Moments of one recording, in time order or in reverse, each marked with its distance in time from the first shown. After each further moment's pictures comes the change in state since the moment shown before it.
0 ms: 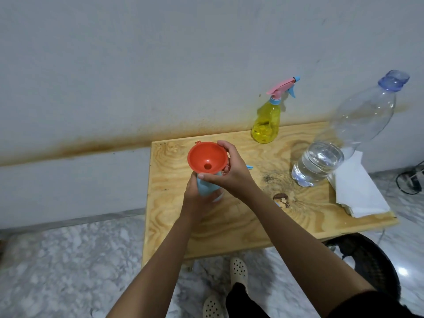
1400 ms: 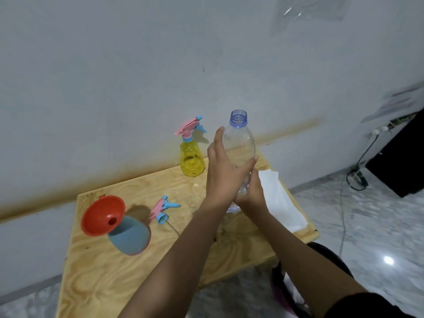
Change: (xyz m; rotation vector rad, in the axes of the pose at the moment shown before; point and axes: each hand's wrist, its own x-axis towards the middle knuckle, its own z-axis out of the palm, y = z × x) left_hand 0.034 0.284 0.182 -0.083 -0.052 0.182; right_hand -0.017 0.092 -0.227 -0.083 0.429 0.167
